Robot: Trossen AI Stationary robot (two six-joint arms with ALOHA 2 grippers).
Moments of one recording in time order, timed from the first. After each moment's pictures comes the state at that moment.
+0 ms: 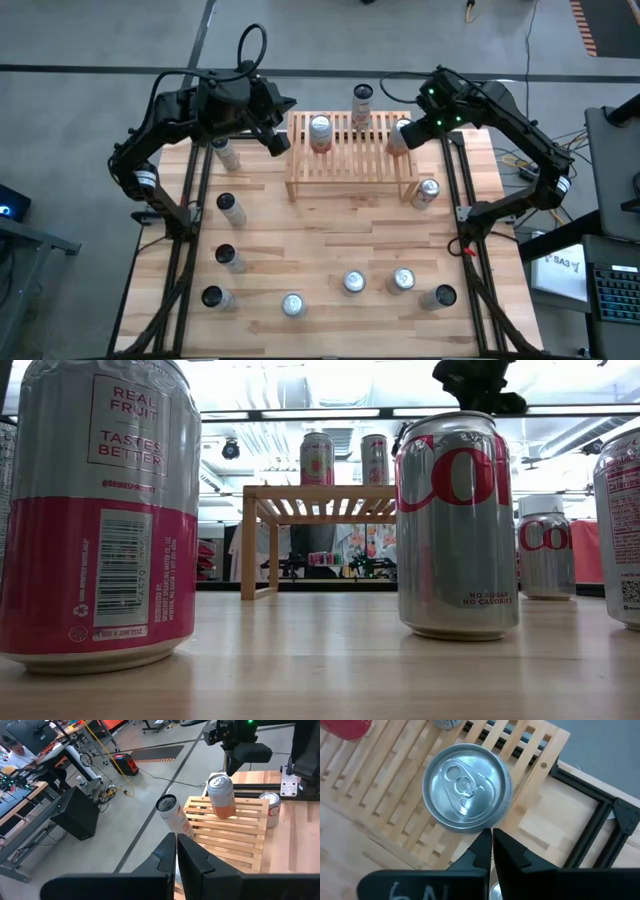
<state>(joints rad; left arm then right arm) 0.15 1.65 2.35 -1.12 -0.49 0.22 -0.70 1.37 1.68 -1.40 0.00 0.34</state>
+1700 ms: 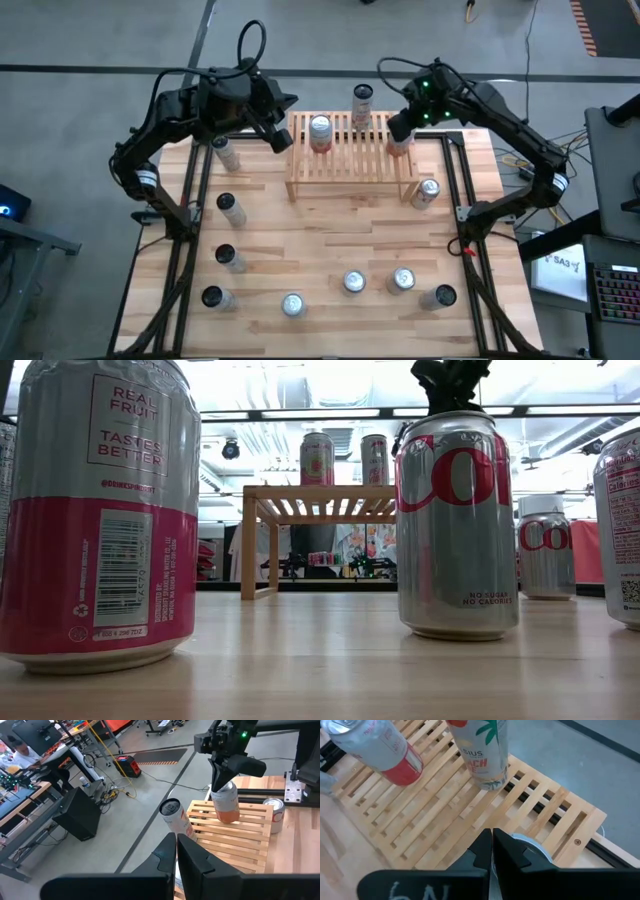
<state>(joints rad) 0.16 1.65 2.35 -1.09 -0.49 0.22 -0.70 1.39 1.62 -1.08 -0.07 0.20</state>
